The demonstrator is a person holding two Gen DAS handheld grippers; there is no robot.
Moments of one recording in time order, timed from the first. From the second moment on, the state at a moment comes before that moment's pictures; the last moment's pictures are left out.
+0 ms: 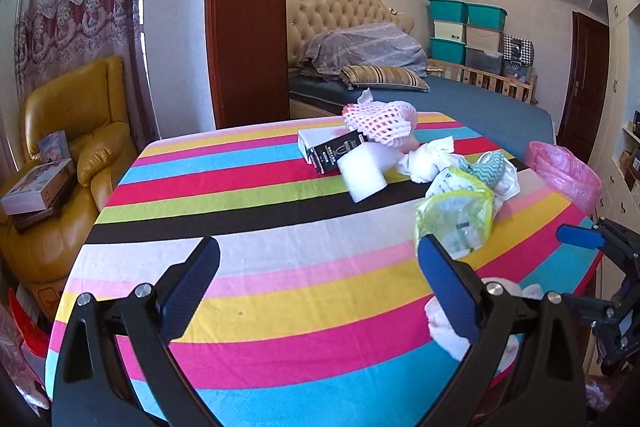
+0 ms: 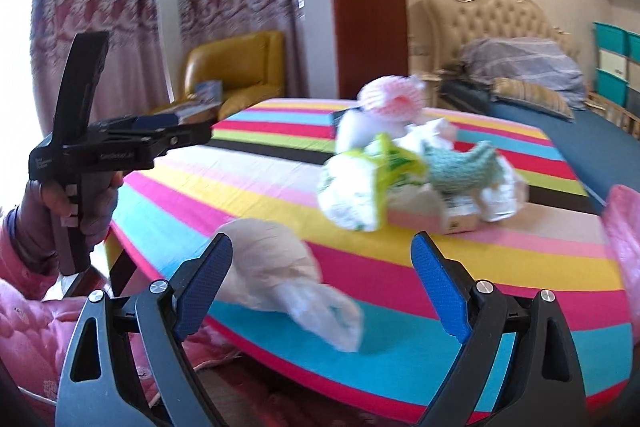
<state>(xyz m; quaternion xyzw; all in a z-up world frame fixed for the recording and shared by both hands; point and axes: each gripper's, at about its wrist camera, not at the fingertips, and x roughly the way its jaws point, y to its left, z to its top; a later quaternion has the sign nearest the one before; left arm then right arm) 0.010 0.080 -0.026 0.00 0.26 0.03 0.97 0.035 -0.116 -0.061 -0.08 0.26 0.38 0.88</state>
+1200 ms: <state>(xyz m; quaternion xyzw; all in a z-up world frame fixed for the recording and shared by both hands) 0.076 -0.016 -0.057 0.01 0.31 -0.09 0.95 0.068 -0.215 -0.074 -0.03 0.27 0.26 0.93</state>
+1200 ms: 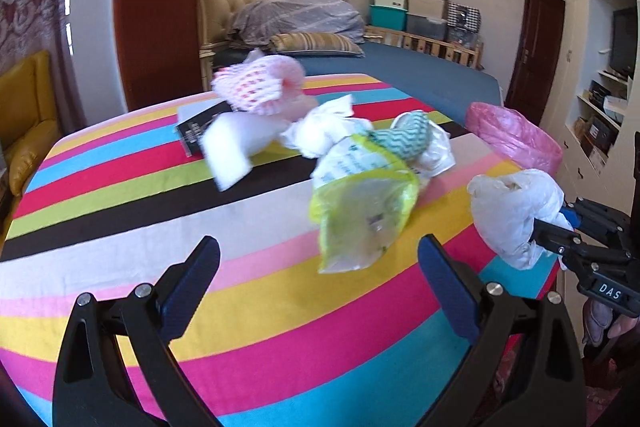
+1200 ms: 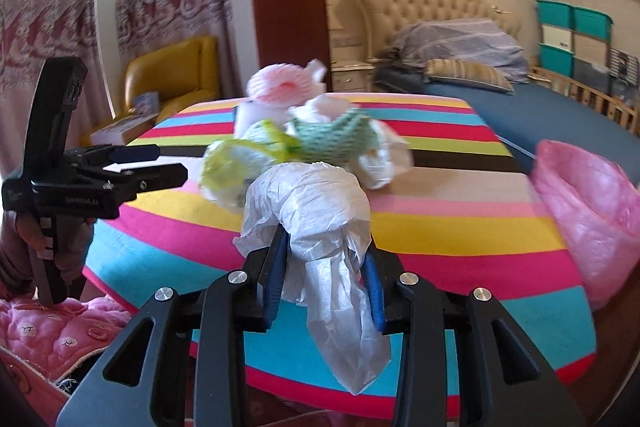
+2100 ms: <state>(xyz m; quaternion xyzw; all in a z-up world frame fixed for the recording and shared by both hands) 0.099 -0.055 -0.072 0.04 0.32 -0.13 0.94 0.076 -0.238 -0.080 0.01 0.27 0.24 0.93</state>
